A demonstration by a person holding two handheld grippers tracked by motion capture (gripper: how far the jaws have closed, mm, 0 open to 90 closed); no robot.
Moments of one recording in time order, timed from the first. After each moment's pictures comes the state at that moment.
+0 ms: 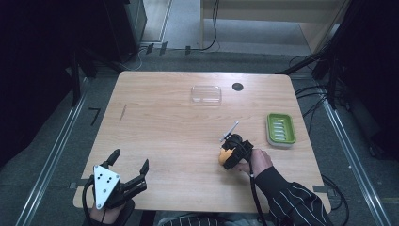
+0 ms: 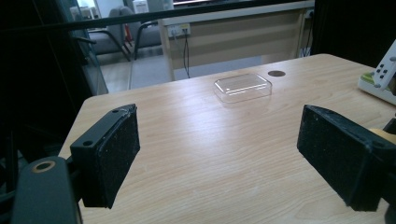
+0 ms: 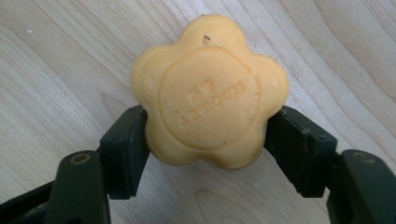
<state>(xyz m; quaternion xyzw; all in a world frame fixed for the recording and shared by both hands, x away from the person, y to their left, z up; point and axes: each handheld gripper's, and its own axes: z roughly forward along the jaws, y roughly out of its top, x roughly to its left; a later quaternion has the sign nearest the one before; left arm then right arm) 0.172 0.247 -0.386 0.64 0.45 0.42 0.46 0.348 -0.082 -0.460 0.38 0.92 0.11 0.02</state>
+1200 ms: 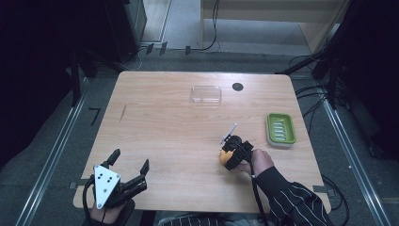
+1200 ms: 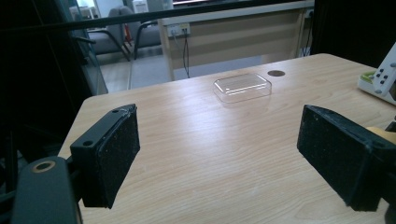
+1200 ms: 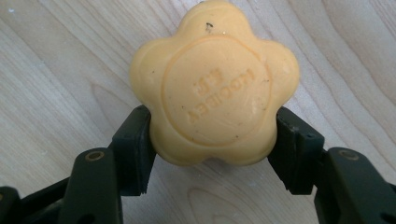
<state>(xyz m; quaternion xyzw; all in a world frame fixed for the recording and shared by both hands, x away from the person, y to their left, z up) 0.172 0.246 -0.386 0.64 0.45 0.41 0.47 0.347 -0.081 -0.464 0.36 0.93 0.09 0.03</state>
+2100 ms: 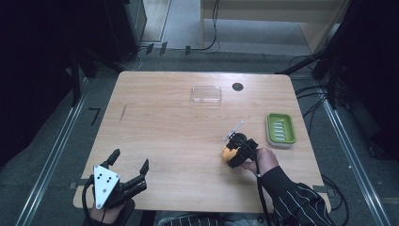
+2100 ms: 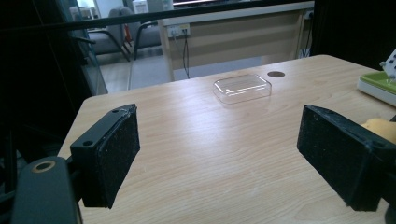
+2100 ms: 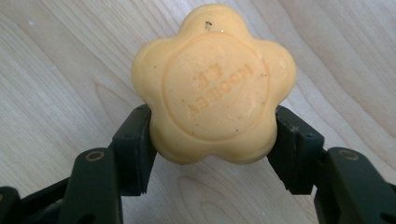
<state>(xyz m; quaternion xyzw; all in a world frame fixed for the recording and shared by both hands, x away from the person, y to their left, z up) 0.172 0.247 -0.386 0.64 0.45 0.41 0.47 0.346 -0.094 -0.450 0.36 0.92 0.13 0.04</state>
